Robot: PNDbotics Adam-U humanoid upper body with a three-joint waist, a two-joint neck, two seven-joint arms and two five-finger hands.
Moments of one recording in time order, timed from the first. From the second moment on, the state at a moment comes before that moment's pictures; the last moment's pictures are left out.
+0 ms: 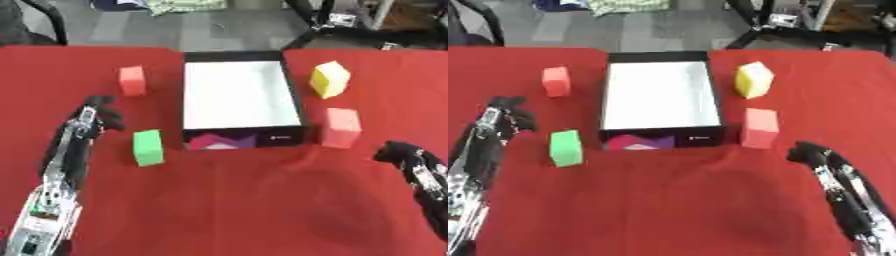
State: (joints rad) left arm -0.10 0.20 -0.05 -1.78 0.00 0.05 0.00; right arm 0.11 -0.20 -0.04 -1.83 -0.08 -0.15 0.28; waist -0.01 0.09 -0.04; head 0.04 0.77
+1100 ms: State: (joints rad) left arm -0.14 0.30 -0.04 -1.80 -0.08 0.05 -0.01; right arm 0.11 -0.20 -0.04 -1.83 -0.08 -0.14 0.28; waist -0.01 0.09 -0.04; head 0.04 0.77
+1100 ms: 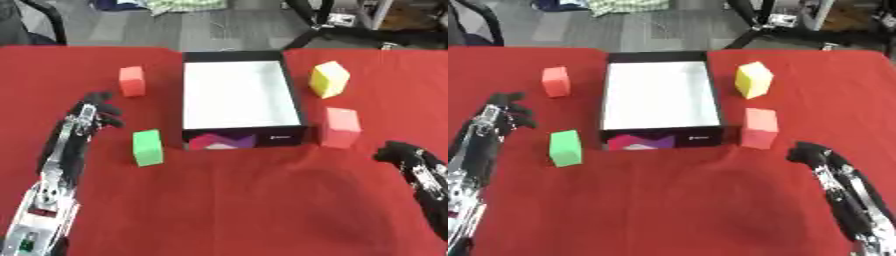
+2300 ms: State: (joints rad) left arm -0.36 0.86 -0.29 -1.83 -0.58 -0.05 -0.72; right arm 0.12 -0.20 -0.04 -1.82 -0.07 -0.14 0.28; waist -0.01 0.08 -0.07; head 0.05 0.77
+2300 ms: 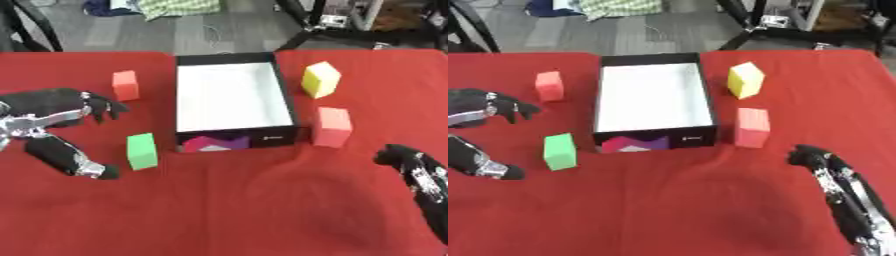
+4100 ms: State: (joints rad) left arm -0.50 0.67 -0.42 -1.42 -0.95 -0.03 -0.52; right arm 0.12 -0.20 -0.04 -1.82 -0.07 -0.14 0.29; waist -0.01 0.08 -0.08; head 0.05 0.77
